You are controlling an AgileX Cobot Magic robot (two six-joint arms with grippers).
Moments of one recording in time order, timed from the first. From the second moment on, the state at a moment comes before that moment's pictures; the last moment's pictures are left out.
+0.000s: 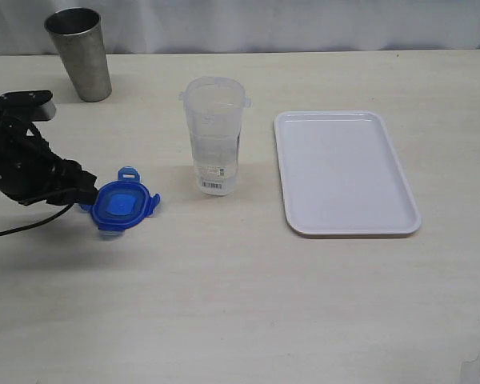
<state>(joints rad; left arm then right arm) -0.10 1.71 -0.77 -0.80 0.50 0.86 0.10 0.01 0.00 -0.06 0.36 0.18</state>
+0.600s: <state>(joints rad) -0.10 1.76 -0.75 -0.79 0.42 0.86 0.10 0.01 0.00 -0.06 0.36 0.18</state>
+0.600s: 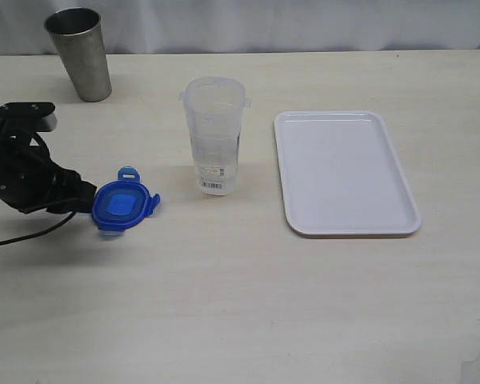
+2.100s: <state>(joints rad) -0.10 1.92 -0.84 -1.09 0.38 1.11 0.10 0.01 0.00 -0.06 0.36 0.18</state>
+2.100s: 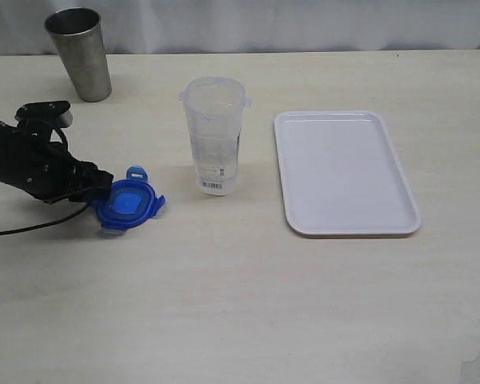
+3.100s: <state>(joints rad) -0.10 1.92 -0.90 -0.87 0.50 0.95 0.10 0.01 0.00 -0.06 0.36 0.18</state>
